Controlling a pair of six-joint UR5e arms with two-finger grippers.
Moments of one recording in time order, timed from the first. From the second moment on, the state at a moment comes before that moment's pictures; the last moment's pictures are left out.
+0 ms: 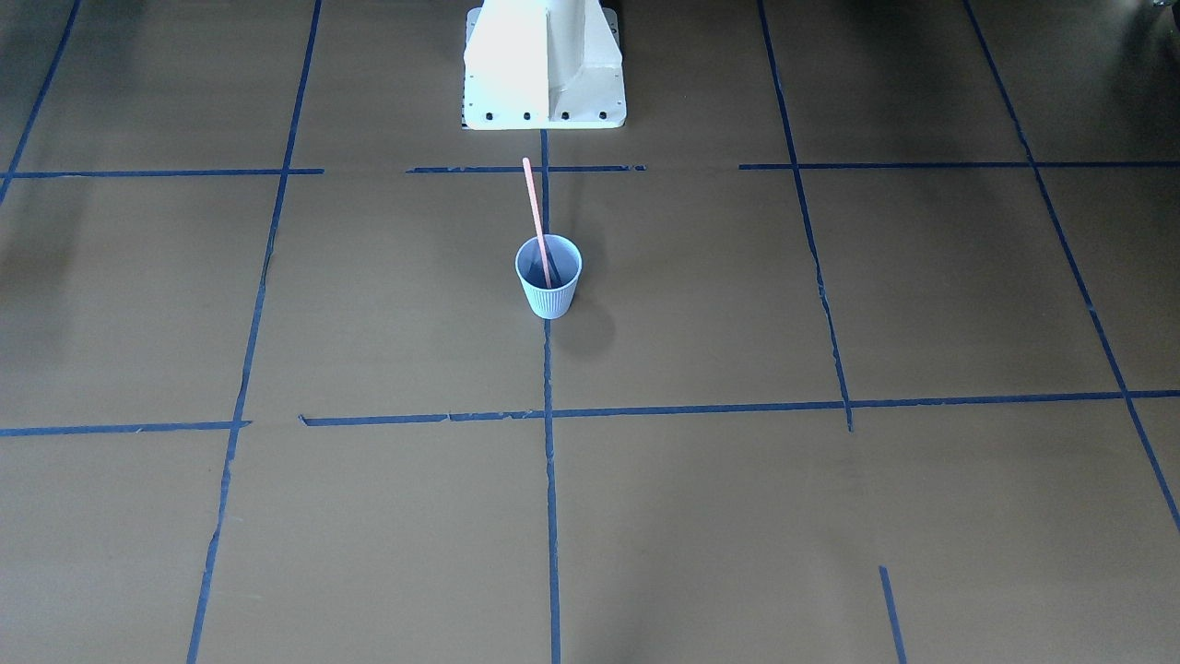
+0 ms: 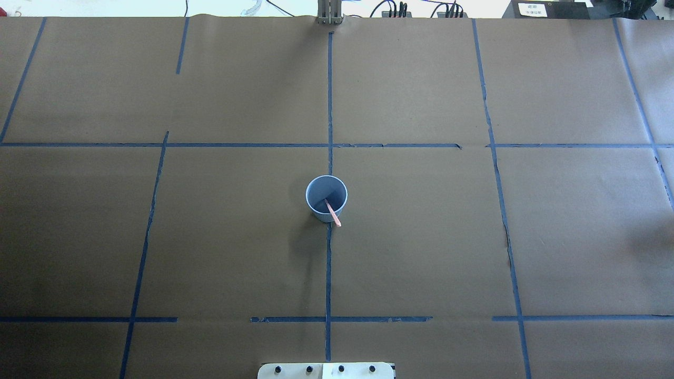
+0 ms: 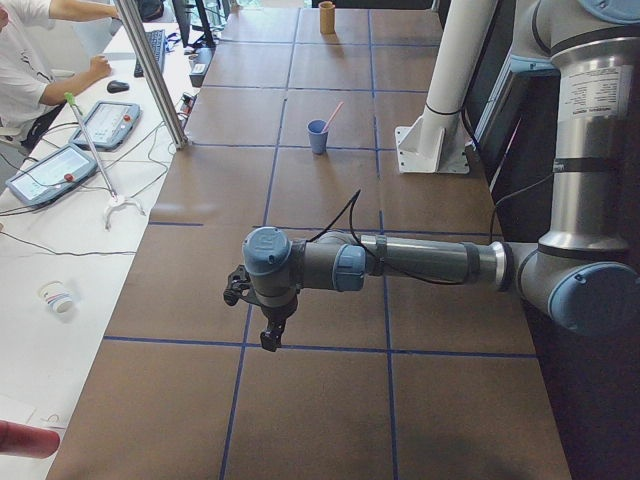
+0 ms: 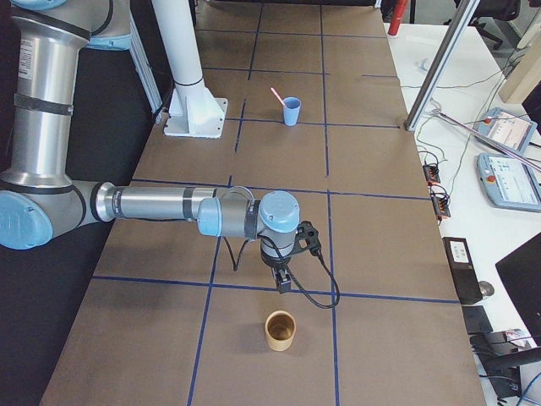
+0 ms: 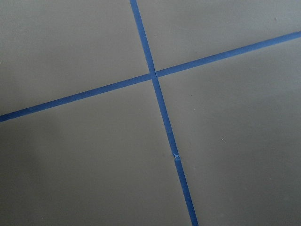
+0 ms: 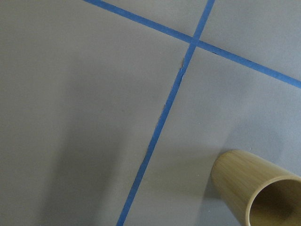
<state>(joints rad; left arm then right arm) -1.55 -1.52 -1.67 -1.55 -2.34 0.24 1.57 -1.76 1.79 -1.61 2.33 -0.38</state>
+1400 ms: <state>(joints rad) -1.54 -1.55 -1.73 -1.58 -2.34 0.24 1.60 -1.73 1.77 -1.61 2.32 -0.37</state>
